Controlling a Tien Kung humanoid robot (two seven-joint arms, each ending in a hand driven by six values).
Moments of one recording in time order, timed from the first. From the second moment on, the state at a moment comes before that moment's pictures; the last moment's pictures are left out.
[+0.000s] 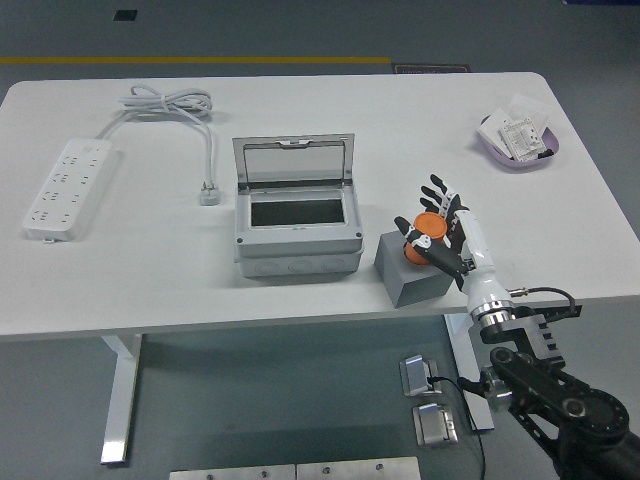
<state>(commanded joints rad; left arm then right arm) -0.09 0.27 -0.68 -0.21 0.83 0.11 0.20 0.22 -0.25 0.84 1.21 -0.95 -0.45 0.47</state>
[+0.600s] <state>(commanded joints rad) -0.09 0.27 -0.68 -0.21 0.82 0.11 0.19 0.23 -0.25 0.81 1.21 -0.97 -0.50 0.43</state>
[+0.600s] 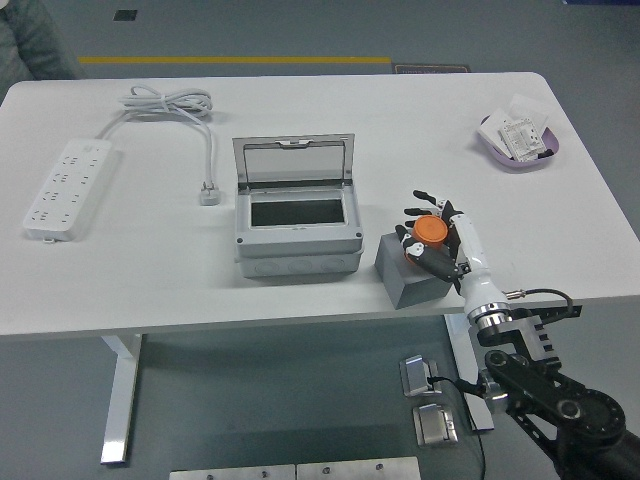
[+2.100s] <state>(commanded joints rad) -0.09 0.29 -0.72 -0.21 0.88 0.11 0.21 0.66 -0.19 0.55 1.15 -1.31 -0.51 0.08</state>
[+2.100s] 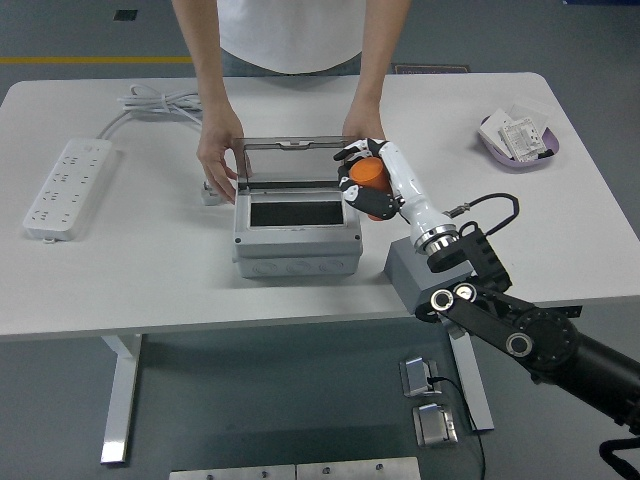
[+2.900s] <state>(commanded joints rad) -0.09 0.31 -0.75 -0.21 0.91 0.10 0.22 0.87 -0.05 0.37 0.94 -1.45 -0.41 -0.11</state>
